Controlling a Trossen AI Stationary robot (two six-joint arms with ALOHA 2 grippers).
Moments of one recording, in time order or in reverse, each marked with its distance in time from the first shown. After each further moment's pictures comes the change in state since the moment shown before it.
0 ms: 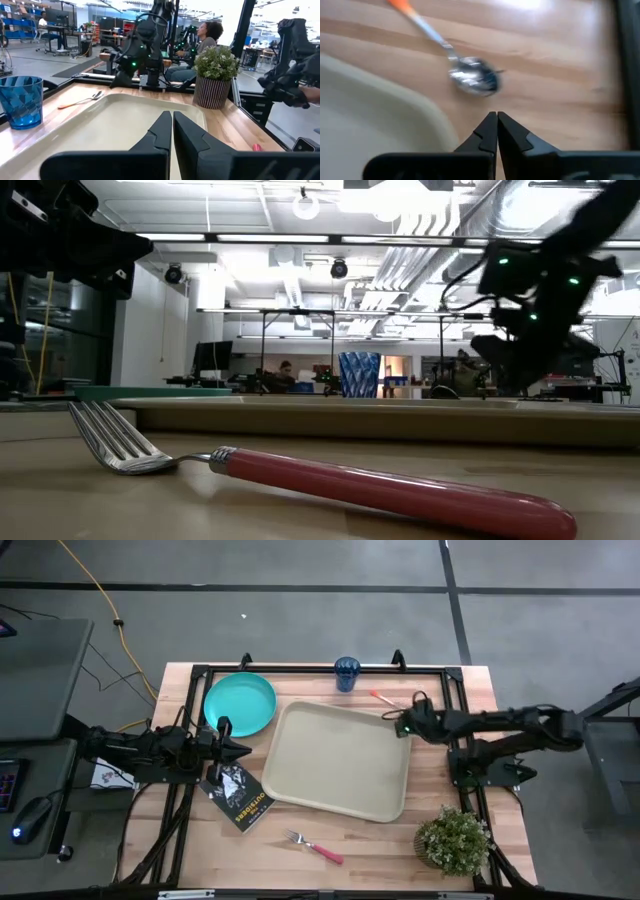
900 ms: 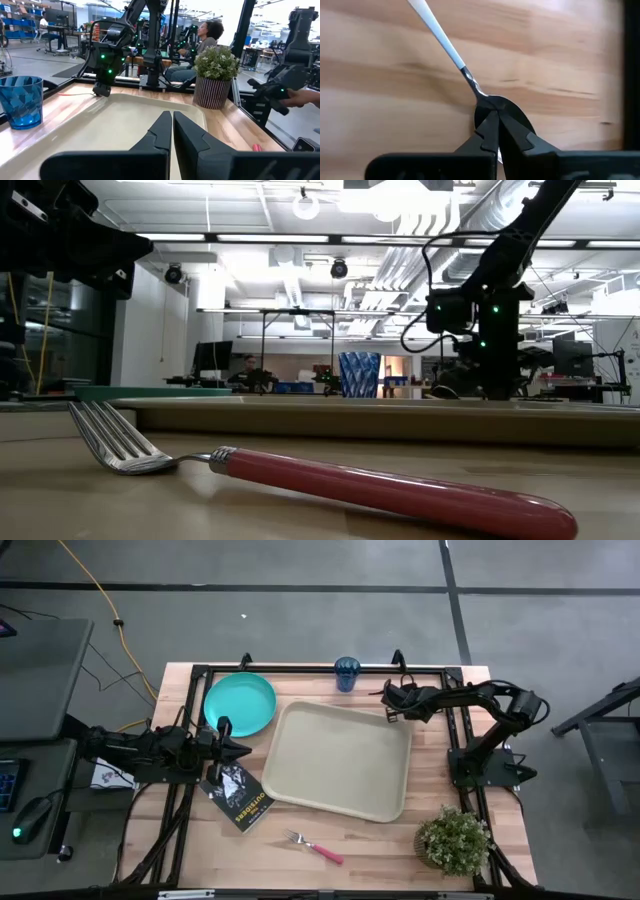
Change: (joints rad) left arm 0.000 0.000 0.000 0.000 0.000 0.000; right arm -0.255 0.473 0.311 -0.088 -0.107 -0.166
